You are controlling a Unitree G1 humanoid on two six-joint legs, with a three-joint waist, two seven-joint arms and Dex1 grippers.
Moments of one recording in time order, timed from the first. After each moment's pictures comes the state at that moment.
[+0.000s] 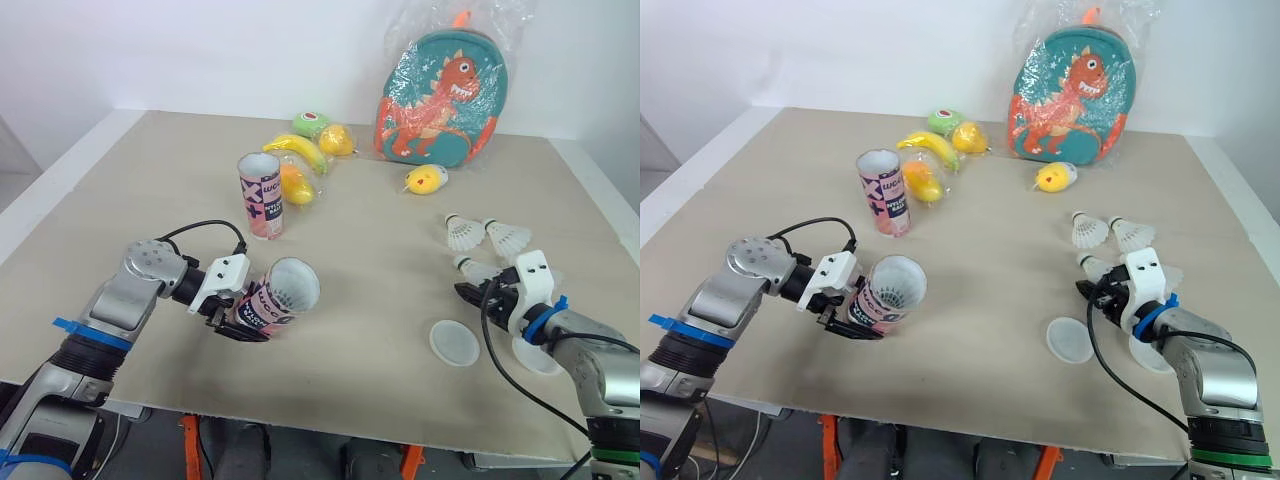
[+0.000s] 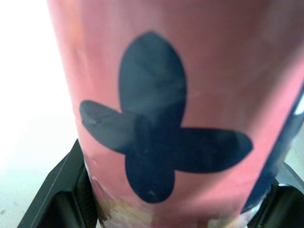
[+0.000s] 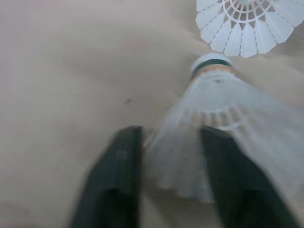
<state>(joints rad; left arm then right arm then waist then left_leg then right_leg) -0.58 0.69 -0.24 0.11 -0.18 0.20 -1.54 -0.15 -0.69 -0.27 -0.05 0.38 0.63 0.60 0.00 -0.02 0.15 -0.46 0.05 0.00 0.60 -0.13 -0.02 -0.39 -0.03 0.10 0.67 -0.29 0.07</state>
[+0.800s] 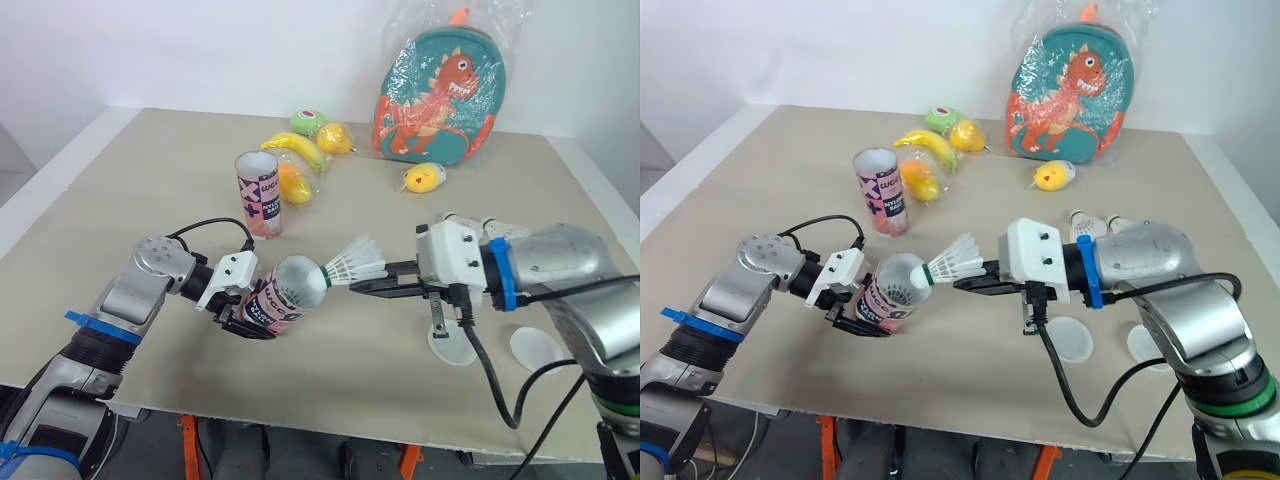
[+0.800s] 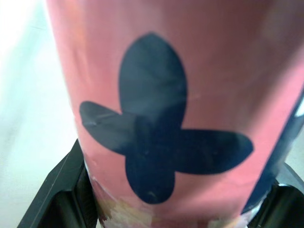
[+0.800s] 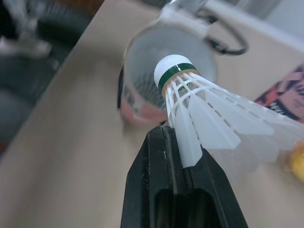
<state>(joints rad) -0.62 0.66 -0.27 0.15 -0.18 0.19 -1.54 -0.61 -0.89 0.17 -0.47 0.42 0.43 1.20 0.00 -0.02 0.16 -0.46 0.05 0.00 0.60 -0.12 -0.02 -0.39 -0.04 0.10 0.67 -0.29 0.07</state>
